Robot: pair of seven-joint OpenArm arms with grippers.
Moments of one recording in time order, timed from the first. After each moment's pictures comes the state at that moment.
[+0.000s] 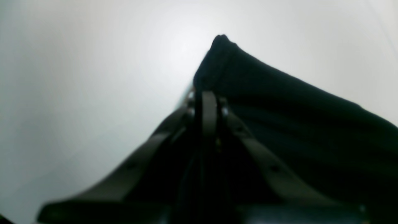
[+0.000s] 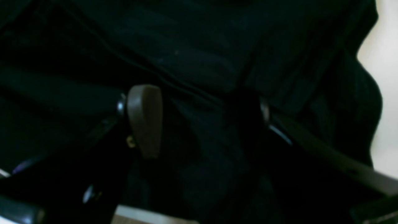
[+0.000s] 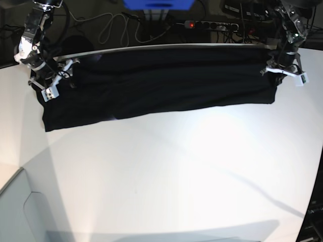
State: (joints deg) left arm 24.7 -11.5 -39.8 93.8 -36.7 -18.4 35.6; right arm -20.1 10.4 27.4 91.8 9.3 44.4 -36.8
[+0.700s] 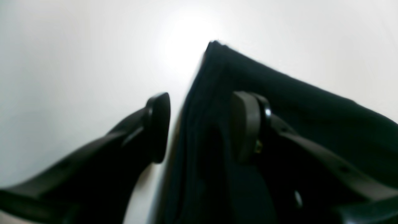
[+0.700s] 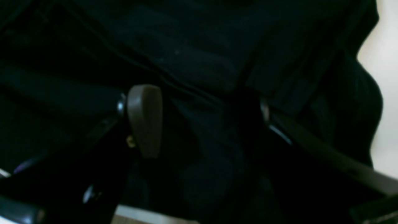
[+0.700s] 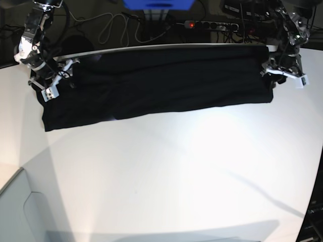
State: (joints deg) left arm 24.6 -11.2 -40.7 96.9 -36.8 -18.0 40.7; right arm -20.1 10.4 27.4 91.8 9.3 44.4 -36.8
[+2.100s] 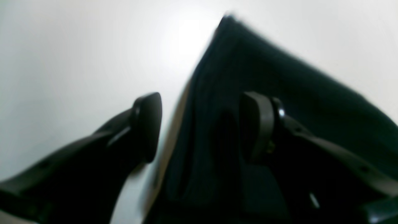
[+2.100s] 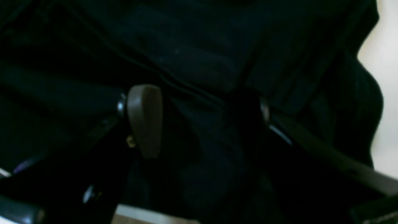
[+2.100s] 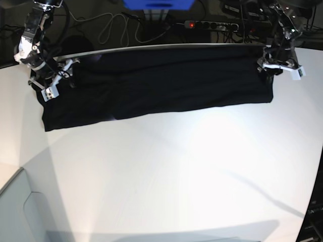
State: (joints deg) left arm 24.6 -6.6 -43.6 94.2 -36.7 -18.2 40.8; right arm -20.2 10.4 27.4 91.8 9.3 44.4 -36.8
